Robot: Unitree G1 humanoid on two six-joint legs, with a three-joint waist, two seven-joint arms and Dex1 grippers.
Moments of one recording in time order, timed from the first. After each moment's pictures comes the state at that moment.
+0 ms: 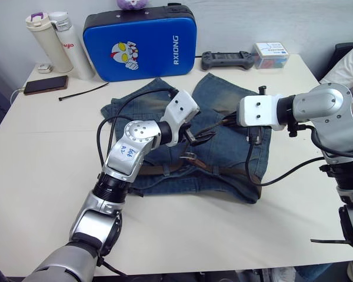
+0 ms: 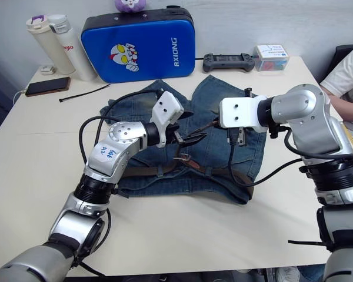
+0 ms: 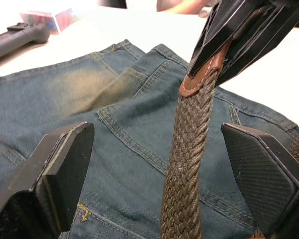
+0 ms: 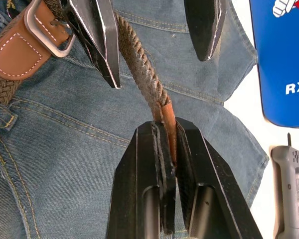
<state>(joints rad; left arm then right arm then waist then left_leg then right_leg) -0.83 0.23 -0.21 0.04 -0.16 0.59 -0.60 -0.91 -0.86 0.25 0.04 -0.05 0.11 1.24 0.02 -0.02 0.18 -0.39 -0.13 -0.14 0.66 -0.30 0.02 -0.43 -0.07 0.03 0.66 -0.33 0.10</state>
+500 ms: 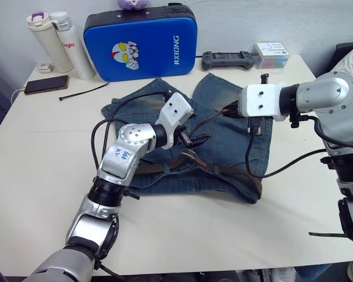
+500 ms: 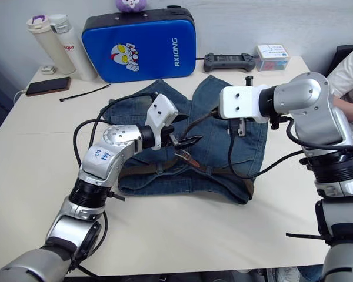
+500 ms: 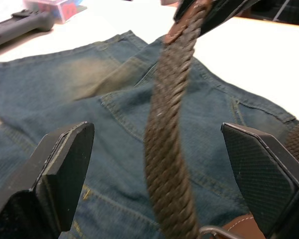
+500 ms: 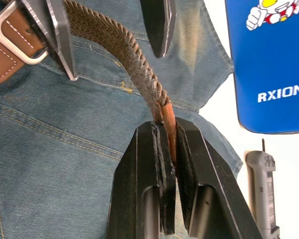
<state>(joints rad) -0.78 0.25 -0.18 -0.02 -0.17 0.64 -0.59 -0.98 -0.85 0.25 0.10 -0.05 0.07 1.23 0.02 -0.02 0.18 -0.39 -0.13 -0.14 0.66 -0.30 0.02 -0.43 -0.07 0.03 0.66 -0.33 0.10</state>
